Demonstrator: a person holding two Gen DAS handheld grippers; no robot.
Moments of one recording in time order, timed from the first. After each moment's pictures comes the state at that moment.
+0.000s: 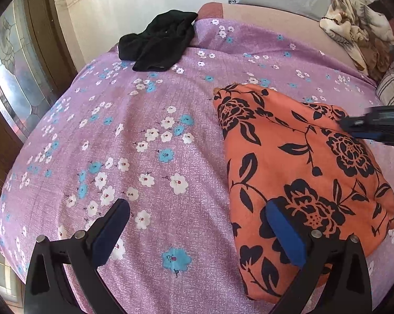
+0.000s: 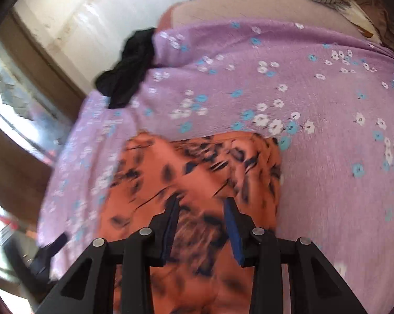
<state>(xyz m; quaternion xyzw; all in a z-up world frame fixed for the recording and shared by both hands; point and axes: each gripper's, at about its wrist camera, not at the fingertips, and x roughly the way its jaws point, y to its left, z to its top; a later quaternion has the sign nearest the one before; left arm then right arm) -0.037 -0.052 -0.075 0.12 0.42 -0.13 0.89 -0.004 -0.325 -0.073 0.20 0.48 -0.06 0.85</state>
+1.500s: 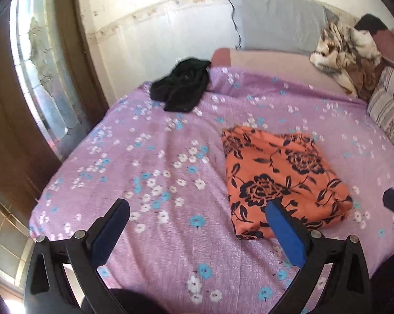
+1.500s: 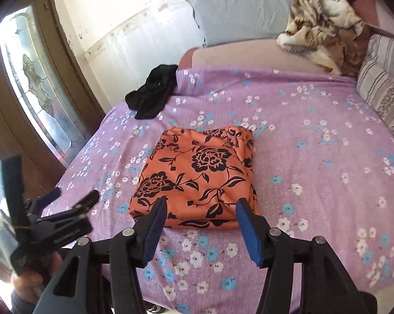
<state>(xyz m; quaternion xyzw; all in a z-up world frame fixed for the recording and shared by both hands) -0.163 -0.021 0.031 0.11 0.32 -0.09 0.94 -0.253 -0.232 0.025 0.15 0.32 -0.07 0.93</state>
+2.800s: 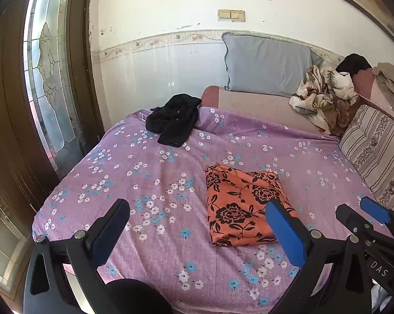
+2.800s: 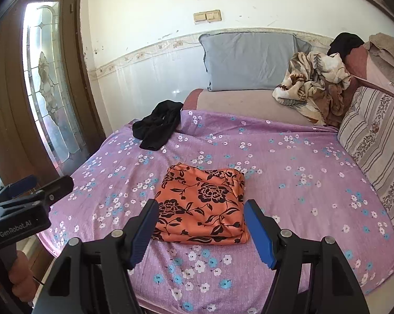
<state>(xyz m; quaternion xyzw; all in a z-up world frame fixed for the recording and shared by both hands) -0.222 0.005 0.116 0.05 0.27 -0.14 0.95 -0.294 -0.188 0.090 0.09 0.25 -0.10 0.96</state>
